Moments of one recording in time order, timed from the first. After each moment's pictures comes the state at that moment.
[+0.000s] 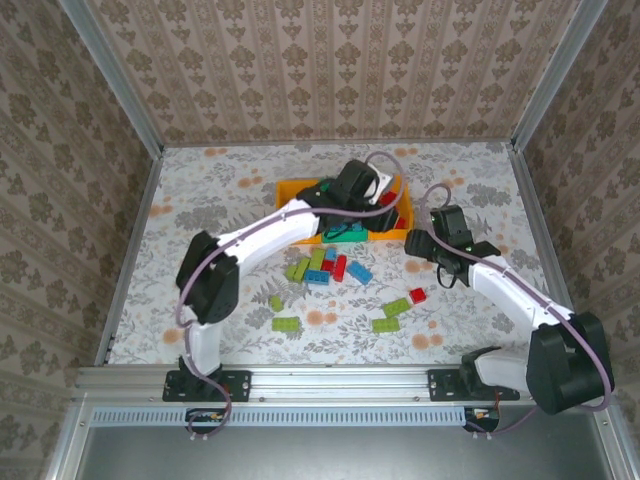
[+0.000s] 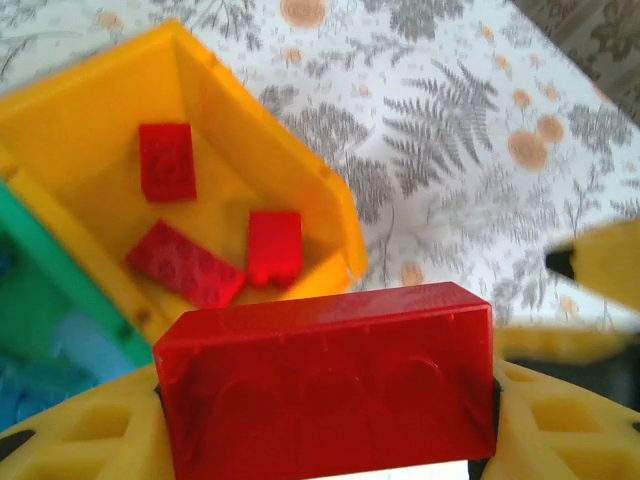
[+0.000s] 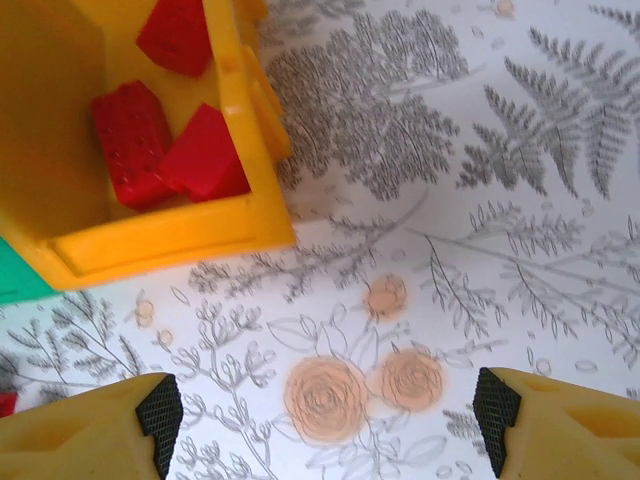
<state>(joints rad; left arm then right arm) -0.87 2.00 1.73 -0.46 0.16 -0.22 0.24 1.22 0.72 -0.40 0.12 0.46</state>
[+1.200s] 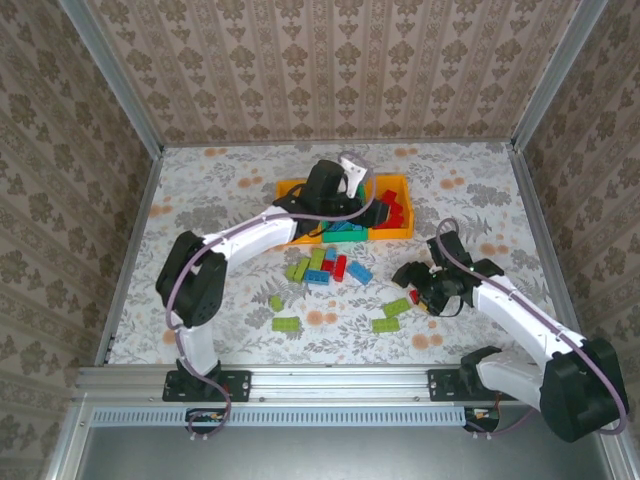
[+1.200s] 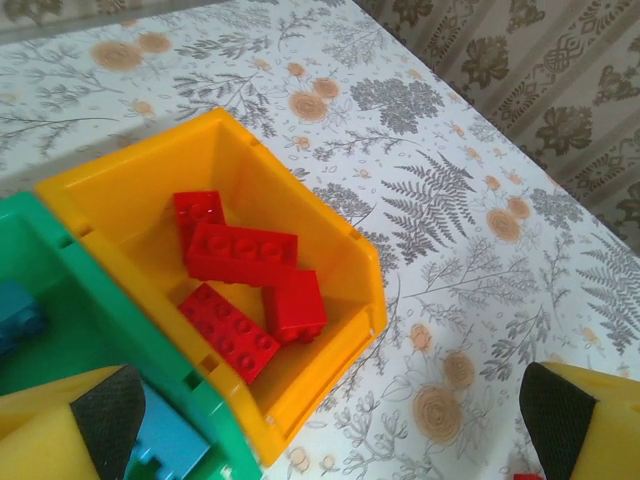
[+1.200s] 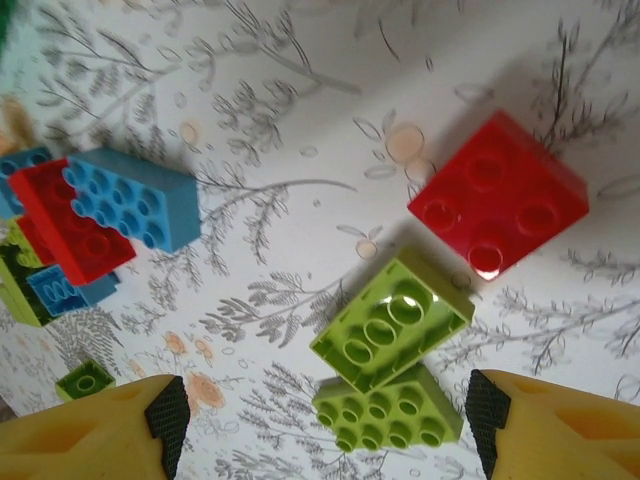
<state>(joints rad) -0.77 1.84 1.38 -0.06 0.27 -0.23 0.33 1.10 0.62 -0.68 -0.30 1.05</state>
